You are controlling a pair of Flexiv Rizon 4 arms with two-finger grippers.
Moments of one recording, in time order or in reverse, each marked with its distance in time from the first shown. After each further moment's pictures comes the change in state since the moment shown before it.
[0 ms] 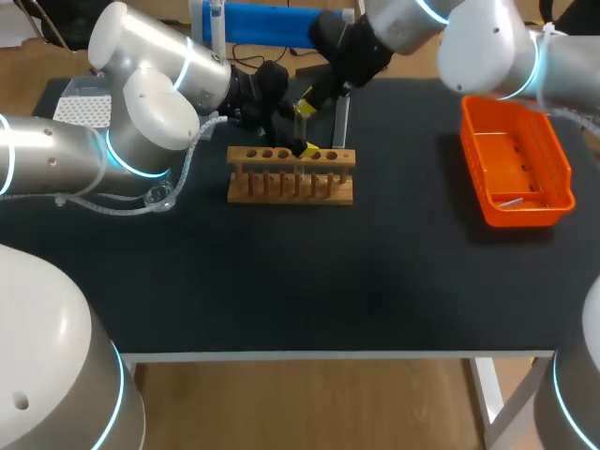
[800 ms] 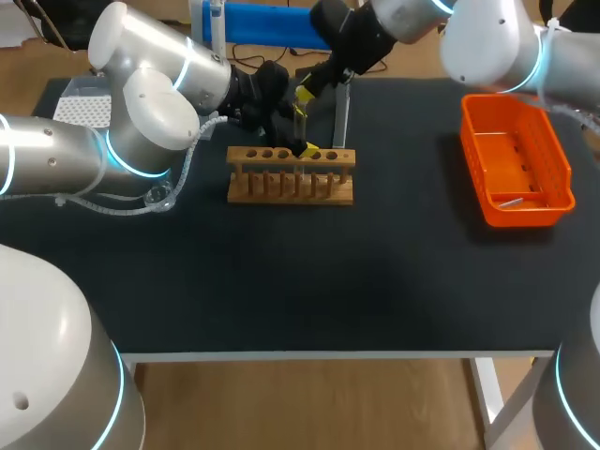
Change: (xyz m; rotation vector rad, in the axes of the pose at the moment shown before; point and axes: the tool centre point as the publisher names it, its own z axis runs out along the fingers) left arm 0.000 0.000 0.000 0.000 0.000 0.000; right arm -0.005 0.018 -0.014 -0.048 -0.001 0.029
